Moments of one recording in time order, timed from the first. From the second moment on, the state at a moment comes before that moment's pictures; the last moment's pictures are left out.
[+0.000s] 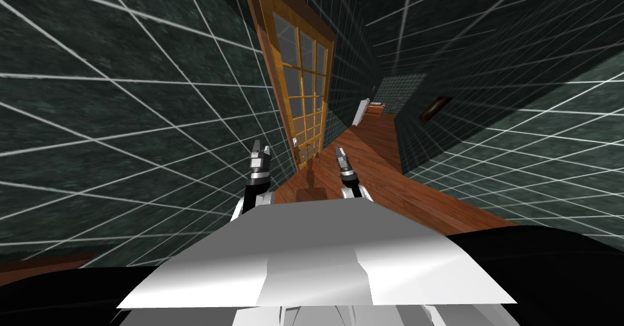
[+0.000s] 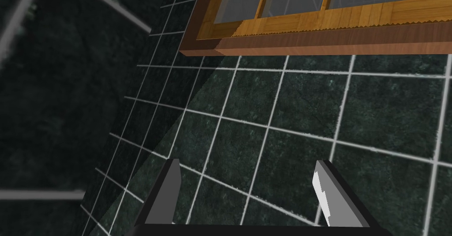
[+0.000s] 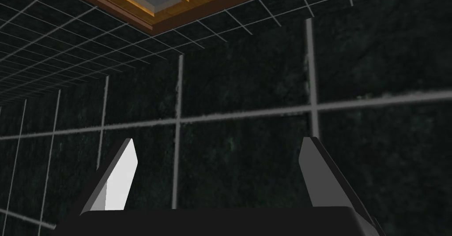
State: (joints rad) arm 0.35 -0.08 0.09 -1.90 0.25 -0.67 0.40
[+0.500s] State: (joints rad) arm 0.32 -0.09 0.10 -1.79 0.30 -0.70 0.47
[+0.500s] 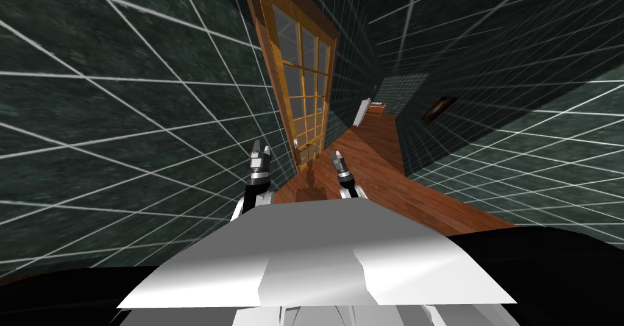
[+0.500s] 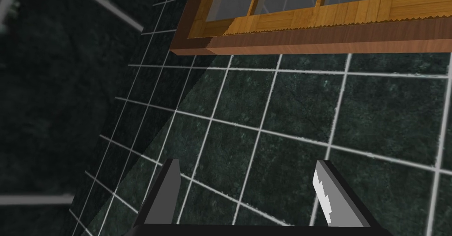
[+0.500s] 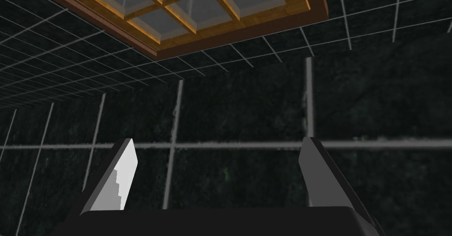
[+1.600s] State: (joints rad) arm 0.24 -0.09 0.13 -1.54 0.41 -0.76 0.63
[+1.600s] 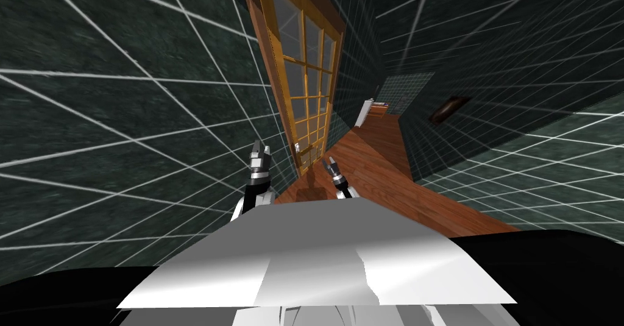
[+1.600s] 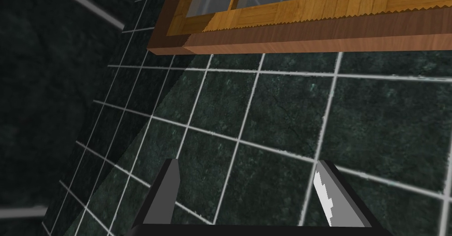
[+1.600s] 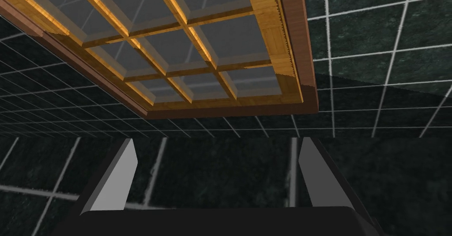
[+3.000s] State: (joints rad) arm 0.15 -0.07 0.17 -1.22 0.55 -0.83 0.83
